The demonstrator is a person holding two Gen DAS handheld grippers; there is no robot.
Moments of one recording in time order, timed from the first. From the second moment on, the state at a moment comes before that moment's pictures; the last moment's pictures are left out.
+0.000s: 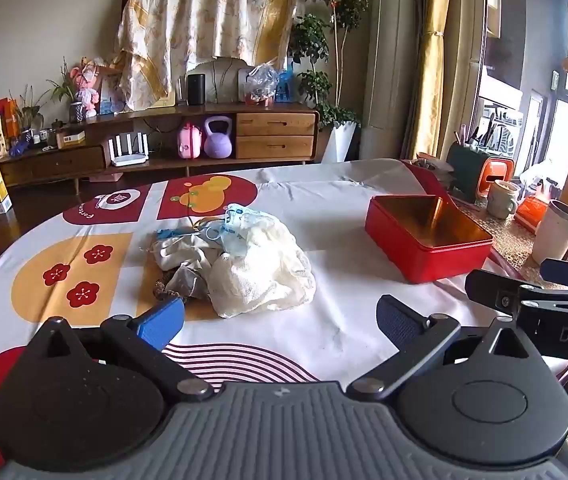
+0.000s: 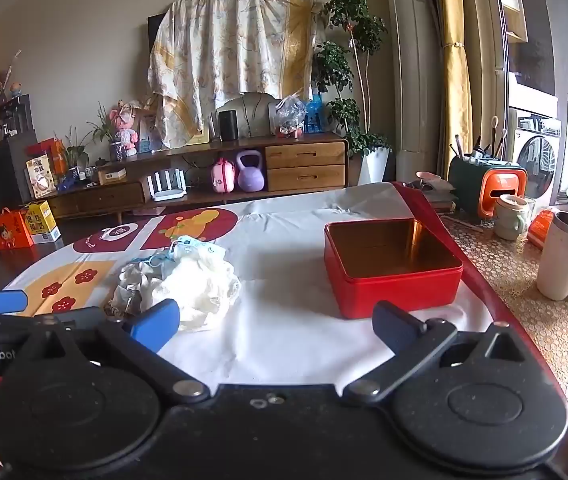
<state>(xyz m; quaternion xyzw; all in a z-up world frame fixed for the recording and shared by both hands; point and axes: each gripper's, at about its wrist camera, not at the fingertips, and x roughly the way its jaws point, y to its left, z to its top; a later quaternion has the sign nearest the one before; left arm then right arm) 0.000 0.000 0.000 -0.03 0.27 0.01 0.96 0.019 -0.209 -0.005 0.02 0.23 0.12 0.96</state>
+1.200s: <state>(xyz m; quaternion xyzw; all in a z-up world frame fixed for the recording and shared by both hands) -0.006 0.002 0.005 -0.03 0.25 0.01 0.97 0.013 -0.207 0.001 0.01 0.22 0.13 0.97</state>
